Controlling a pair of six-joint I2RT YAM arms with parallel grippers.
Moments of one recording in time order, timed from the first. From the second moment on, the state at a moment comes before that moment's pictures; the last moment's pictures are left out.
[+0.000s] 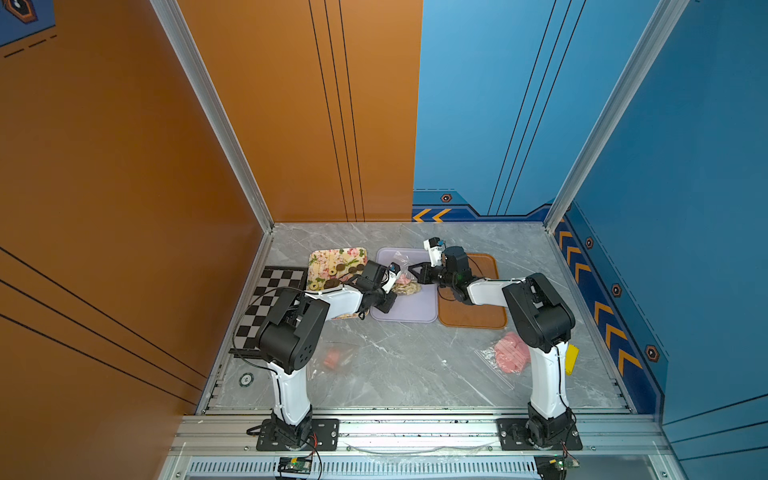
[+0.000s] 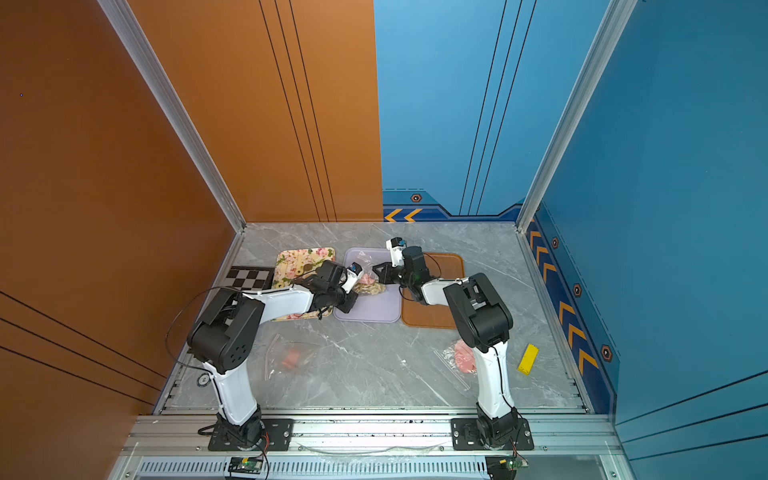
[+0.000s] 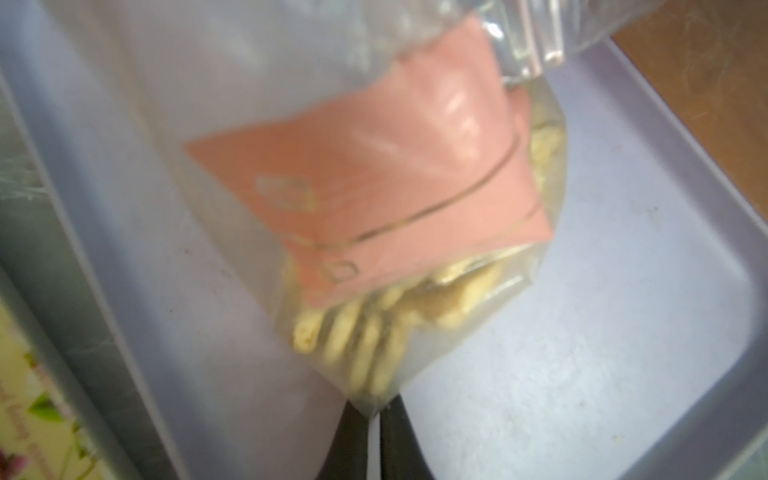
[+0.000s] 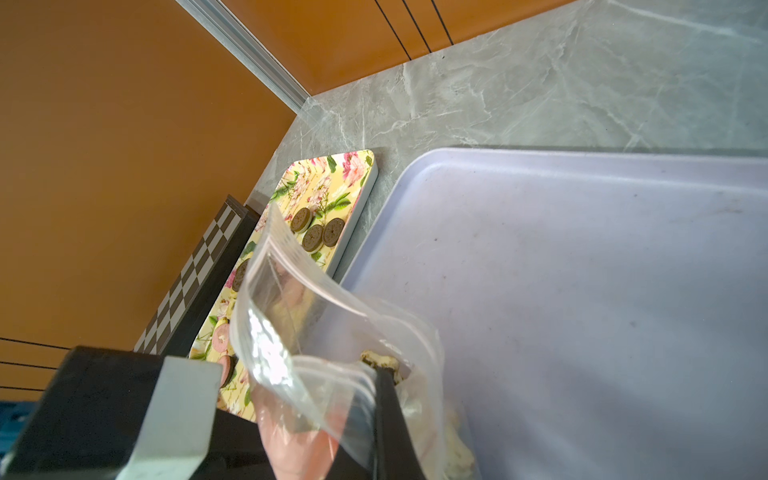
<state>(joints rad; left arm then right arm) -0.47 1.88 1.06 -0.10 0.12 0.10 0.43 2.09 1.19 0.48 -0.50 0.52</state>
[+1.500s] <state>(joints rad) -0.42 1.85 0.98 0.02 0.05 -0.10 0.49 2.05 1.22 0.00 -0.42 0.26</state>
